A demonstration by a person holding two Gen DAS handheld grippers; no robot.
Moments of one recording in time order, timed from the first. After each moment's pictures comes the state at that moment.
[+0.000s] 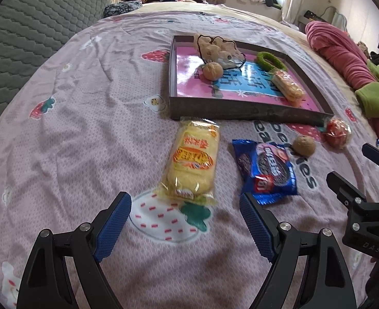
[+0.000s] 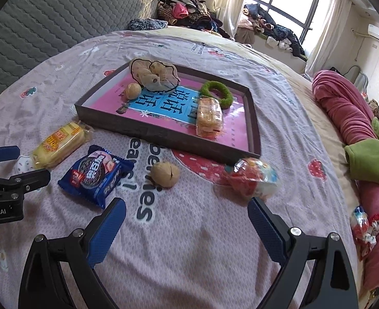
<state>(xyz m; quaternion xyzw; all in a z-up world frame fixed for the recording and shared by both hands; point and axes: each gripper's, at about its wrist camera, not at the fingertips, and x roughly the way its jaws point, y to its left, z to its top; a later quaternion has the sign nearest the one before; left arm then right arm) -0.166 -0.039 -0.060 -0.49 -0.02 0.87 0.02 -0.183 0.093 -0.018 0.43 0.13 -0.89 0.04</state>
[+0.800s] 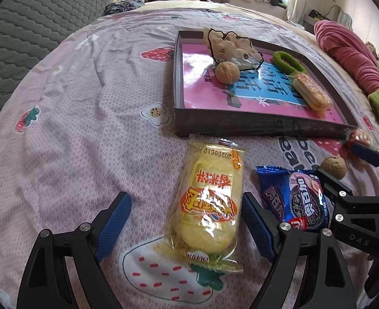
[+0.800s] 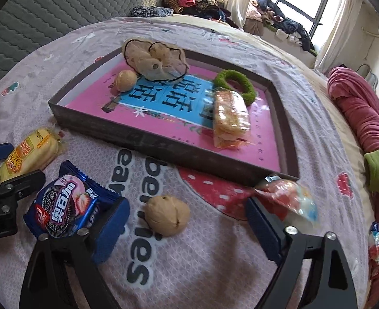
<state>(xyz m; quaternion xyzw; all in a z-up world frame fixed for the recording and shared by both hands) -0.214 -0.042 -0.086 -0.49 -0.02 0.87 0.01 -0.249 0.081 -0.057 0.45 0.13 -0.88 0.05</state>
